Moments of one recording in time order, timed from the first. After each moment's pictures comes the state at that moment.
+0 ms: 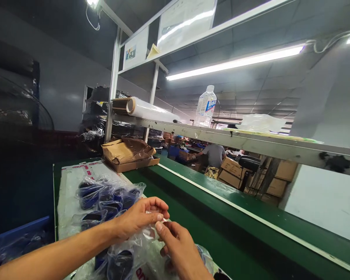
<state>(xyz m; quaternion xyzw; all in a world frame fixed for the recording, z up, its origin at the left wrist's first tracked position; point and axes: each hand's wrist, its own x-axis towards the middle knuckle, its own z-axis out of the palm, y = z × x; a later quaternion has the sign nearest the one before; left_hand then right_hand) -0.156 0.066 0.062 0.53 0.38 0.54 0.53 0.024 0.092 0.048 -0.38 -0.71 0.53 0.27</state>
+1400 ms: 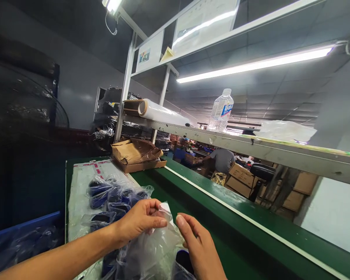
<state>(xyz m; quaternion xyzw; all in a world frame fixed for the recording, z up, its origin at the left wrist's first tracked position) -0.171 0.053 0.072 0.51 0.44 0.57 0.47 0.023 0.098 0.066 -0.37 -0.69 0.48 0.39</state>
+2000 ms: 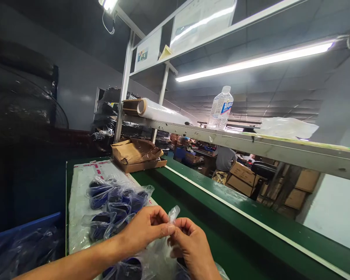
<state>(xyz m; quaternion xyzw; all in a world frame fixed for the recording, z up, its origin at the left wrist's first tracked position) -0.154 0.047 0.065 0.55 0.51 0.54 0.37 0.004 0.101 0.053 -0.34 -0.59 0.63 0.39</state>
